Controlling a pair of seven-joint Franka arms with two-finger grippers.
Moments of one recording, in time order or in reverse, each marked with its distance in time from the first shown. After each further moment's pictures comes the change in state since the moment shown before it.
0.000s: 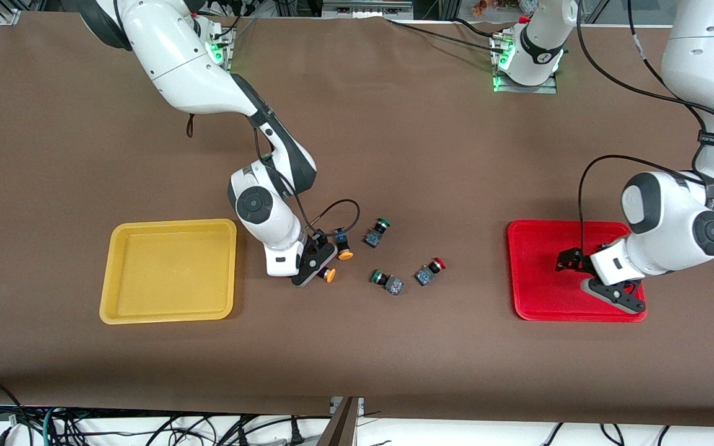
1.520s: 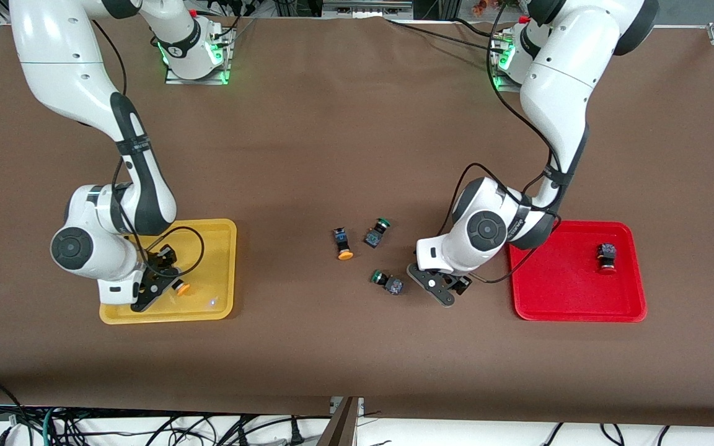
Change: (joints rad) left arm -0.481 0.264 0.040 0.242 0.083 0.064 -0.190; right arm -0.289 -0.138 -0.219 -0.111 -0.008 -0.303 -0.457
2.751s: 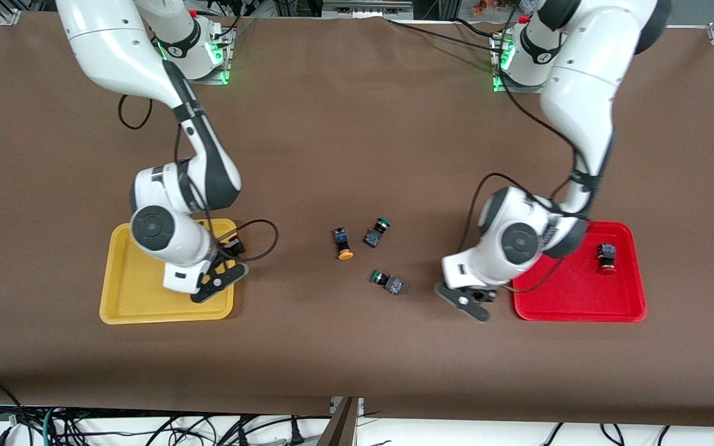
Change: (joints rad) left arm 0.133 -0.052 0.025 0.051 0.001 -0.127 -0.053; right arm 0.206 -0.049 0.082 0.073 0.020 -0.090 0.573
